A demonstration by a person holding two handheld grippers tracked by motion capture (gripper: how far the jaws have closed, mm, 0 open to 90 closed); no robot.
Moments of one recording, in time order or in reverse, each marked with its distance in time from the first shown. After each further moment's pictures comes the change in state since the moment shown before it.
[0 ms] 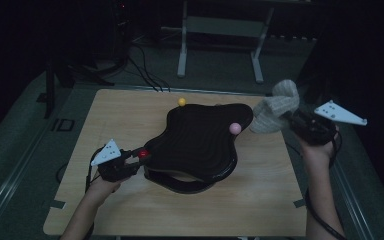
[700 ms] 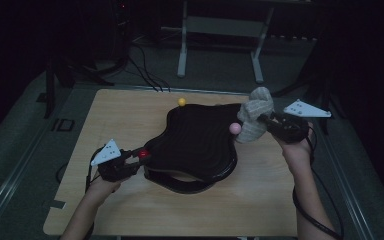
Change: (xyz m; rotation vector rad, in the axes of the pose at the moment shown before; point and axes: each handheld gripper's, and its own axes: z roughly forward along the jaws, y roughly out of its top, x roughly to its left) left arm 0.000 0.000 0.000 -0.003 -0.005 -0.007; right arm 0.030 -0.011 0.040 0.128 0.101 -0.033
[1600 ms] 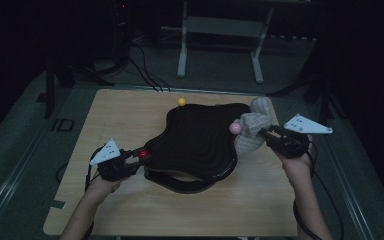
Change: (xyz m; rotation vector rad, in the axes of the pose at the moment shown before) left arm 0.003 -0.001 0.000 0.000 -0.021 0.001; right arm 0.022 -0.024 -0.013 -0.001 0.070 -0.031
